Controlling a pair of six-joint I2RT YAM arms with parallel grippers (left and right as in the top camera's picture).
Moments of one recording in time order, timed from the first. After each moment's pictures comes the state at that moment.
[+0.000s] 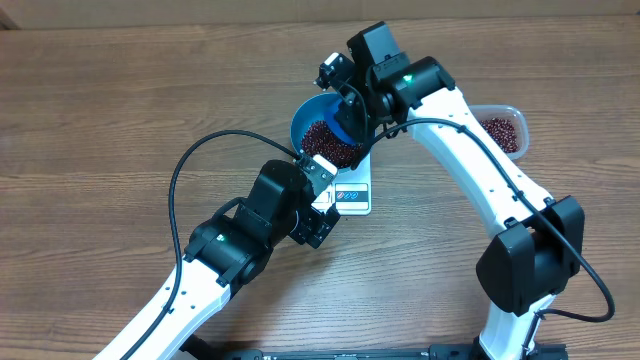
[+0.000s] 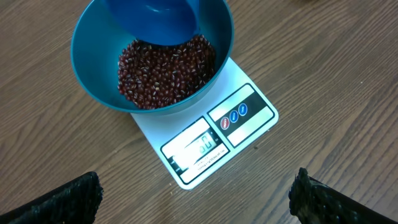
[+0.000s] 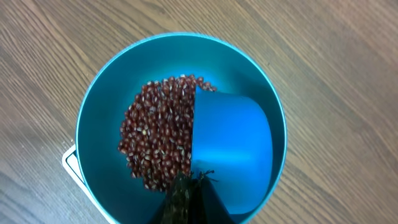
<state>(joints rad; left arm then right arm) -0.62 1.18 0.87 -0.49 -0.05 0.08 0.48 1.96 1.83 -0.97 -0.13 -0.35</state>
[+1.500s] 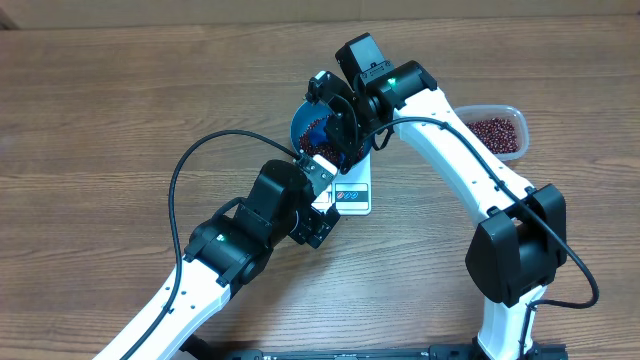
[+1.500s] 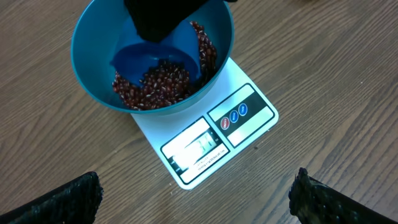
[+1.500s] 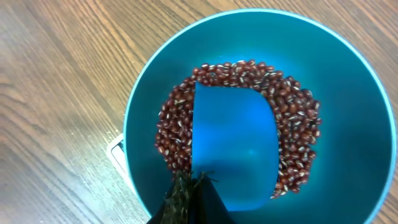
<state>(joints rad) -0.62 1.18 0.87 -0.49 -0.05 0.08 0.50 2.02 1.83 -1.02 -0.28 -0.33</state>
